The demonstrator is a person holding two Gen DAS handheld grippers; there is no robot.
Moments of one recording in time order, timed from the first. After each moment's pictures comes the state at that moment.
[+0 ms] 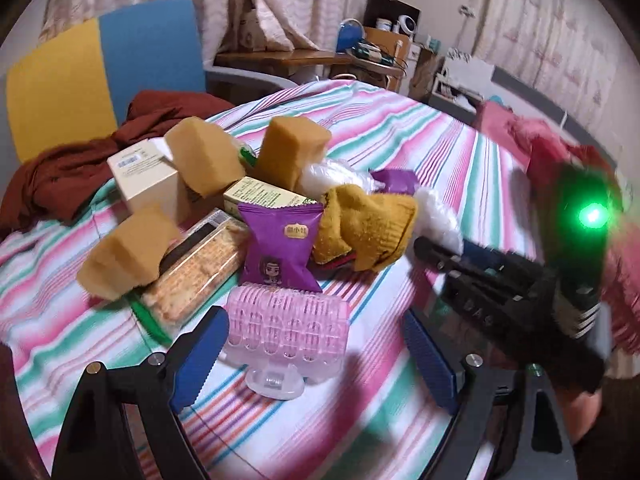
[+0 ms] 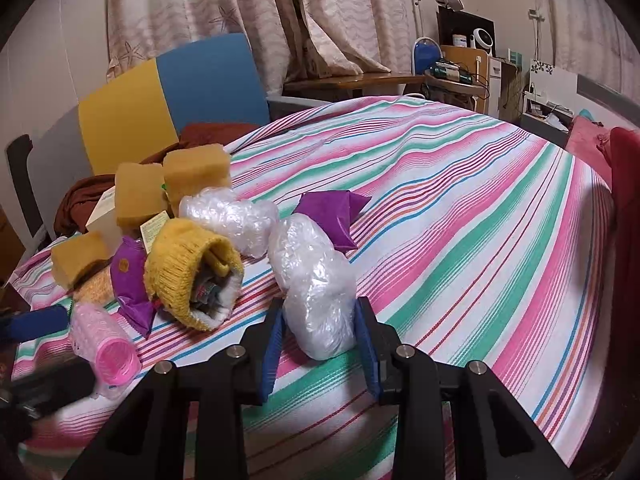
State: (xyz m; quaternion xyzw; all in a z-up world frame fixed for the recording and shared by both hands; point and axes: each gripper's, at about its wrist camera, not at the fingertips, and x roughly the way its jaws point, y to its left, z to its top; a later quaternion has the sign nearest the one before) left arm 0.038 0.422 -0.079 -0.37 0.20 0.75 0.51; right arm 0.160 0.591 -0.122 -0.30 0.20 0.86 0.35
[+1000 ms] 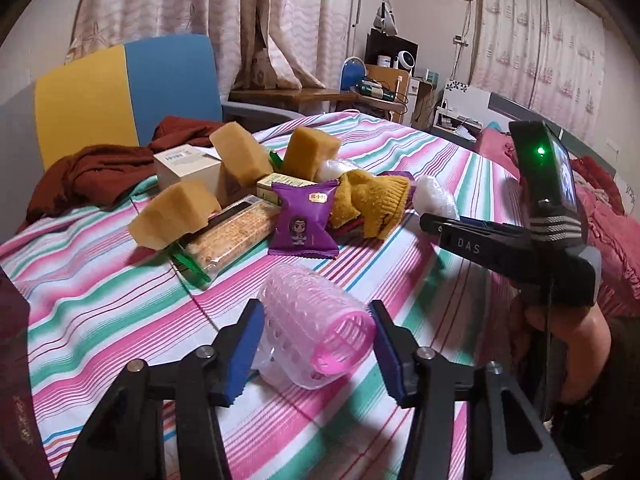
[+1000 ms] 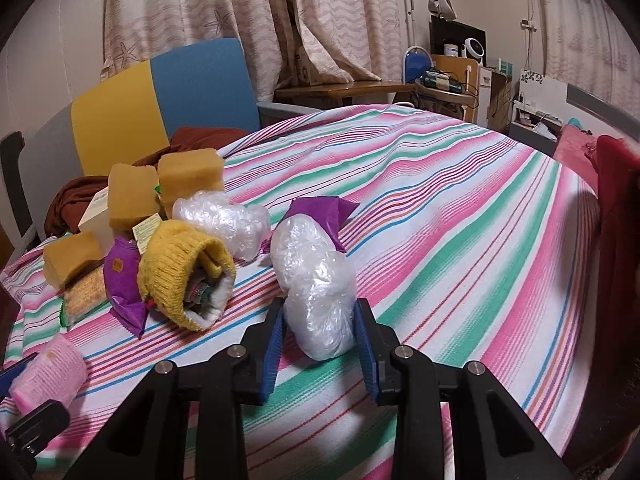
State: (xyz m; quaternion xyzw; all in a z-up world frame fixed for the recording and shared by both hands) left arm 0.059 0.355 -0.088 -0.31 0.16 0.79 0.51; right arm 0.167 0.583 -0.118 -0.29 0.18 0.86 0.38
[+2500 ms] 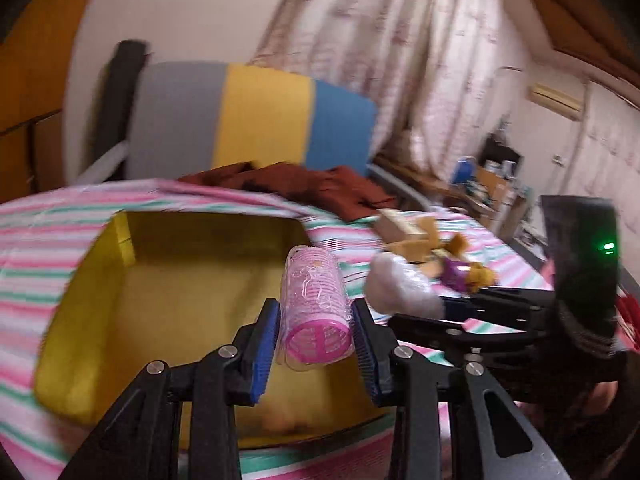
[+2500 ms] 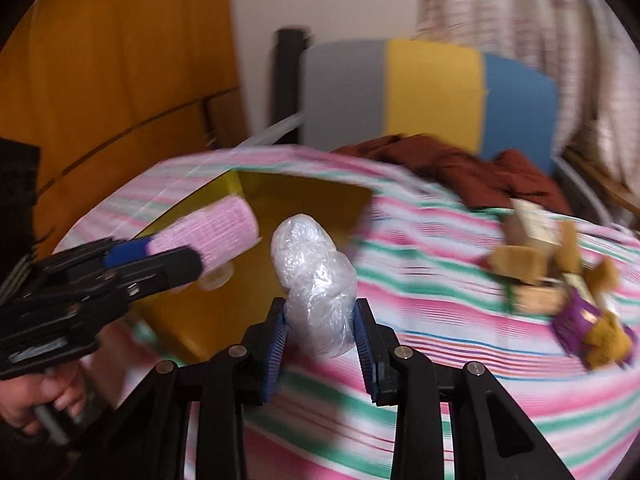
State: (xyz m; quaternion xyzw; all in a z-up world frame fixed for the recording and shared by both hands) left arm 0.010 0.050 -0.021 -0.30 -0.03 0.89 0.33; right arm 0.069 0.254 -0.031 -0.36 0.01 0.93 -0.07
